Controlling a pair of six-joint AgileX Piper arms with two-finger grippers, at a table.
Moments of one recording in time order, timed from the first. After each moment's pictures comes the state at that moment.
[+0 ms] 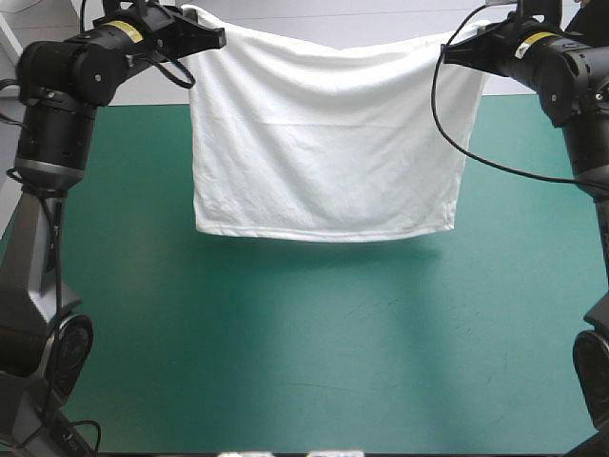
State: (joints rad) left arm -0.24 1.77 -2.28 -0.07 0.82 0.00; right arm 0.13 1.66 -2.03 -0.02 0.76 0.04
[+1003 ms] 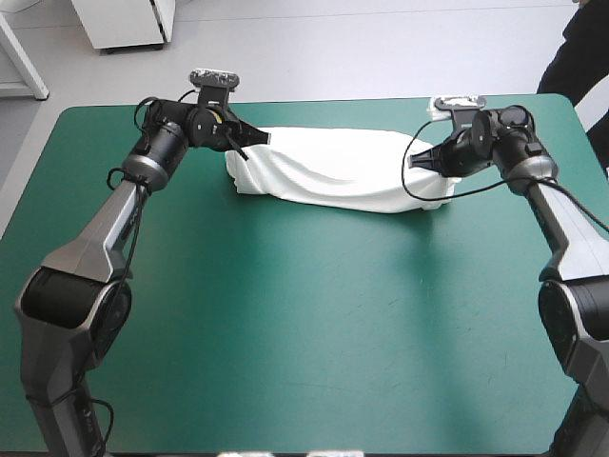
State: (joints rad) left arm -0.28 1.97 -1.90 -0.01 0.77 -0.03; right arm 0.13 1.88 -1.69 0.05 0.87 0.01
